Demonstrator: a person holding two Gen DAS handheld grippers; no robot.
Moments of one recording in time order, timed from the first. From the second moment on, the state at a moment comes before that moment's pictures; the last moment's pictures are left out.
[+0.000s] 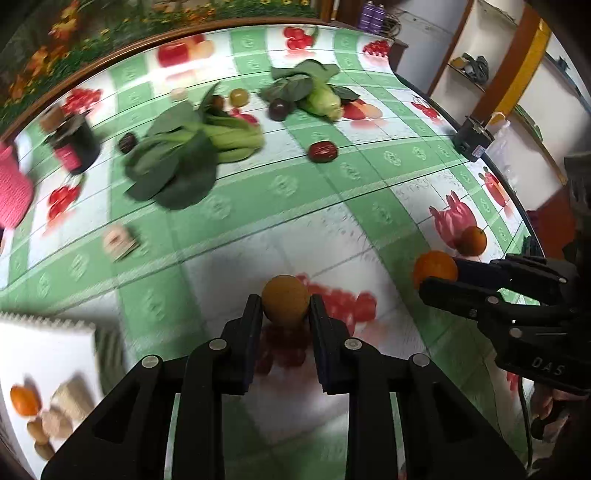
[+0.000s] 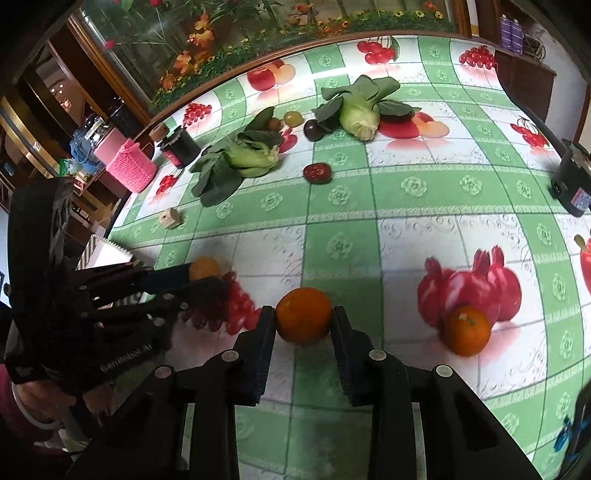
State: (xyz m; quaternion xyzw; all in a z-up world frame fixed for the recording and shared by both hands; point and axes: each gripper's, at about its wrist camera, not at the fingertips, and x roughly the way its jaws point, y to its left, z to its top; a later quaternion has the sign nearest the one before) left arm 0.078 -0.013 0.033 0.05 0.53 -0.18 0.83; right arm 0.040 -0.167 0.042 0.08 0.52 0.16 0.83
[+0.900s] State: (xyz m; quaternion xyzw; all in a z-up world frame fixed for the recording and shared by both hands) left arm -0.005 0.110 0.064 0.04 0.52 -0.08 0.85; right arm -0.011 -0.032 0.067 0.03 0.53 0.25 0.81
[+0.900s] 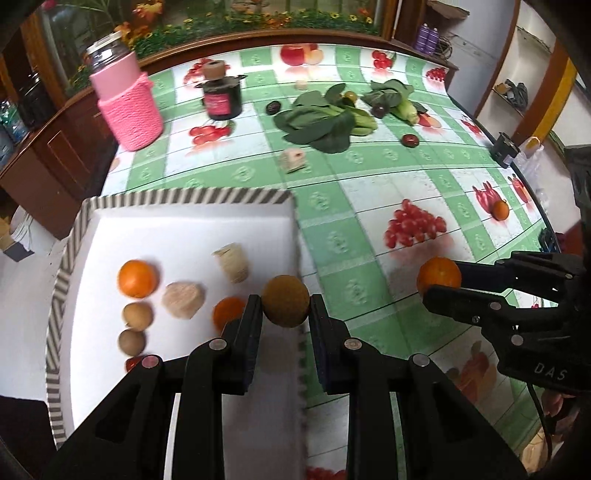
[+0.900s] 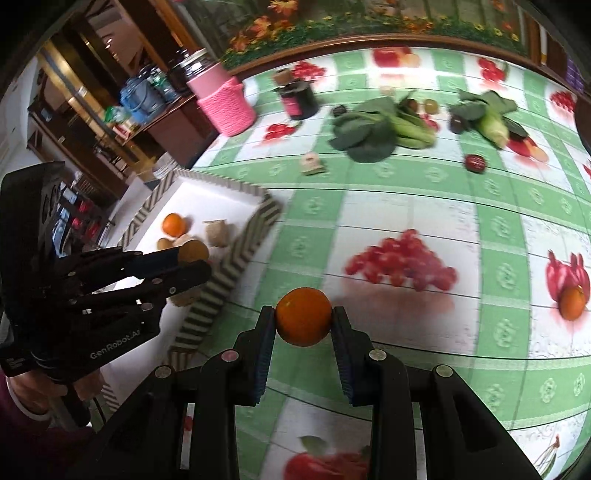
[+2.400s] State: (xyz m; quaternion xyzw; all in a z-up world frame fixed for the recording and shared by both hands) left arm -0.049 0.232 0.044 0.01 0.55 -0.01 0.83; right arm -0.021 0.117 0.064 -0.04 0.53 0.36 0.77
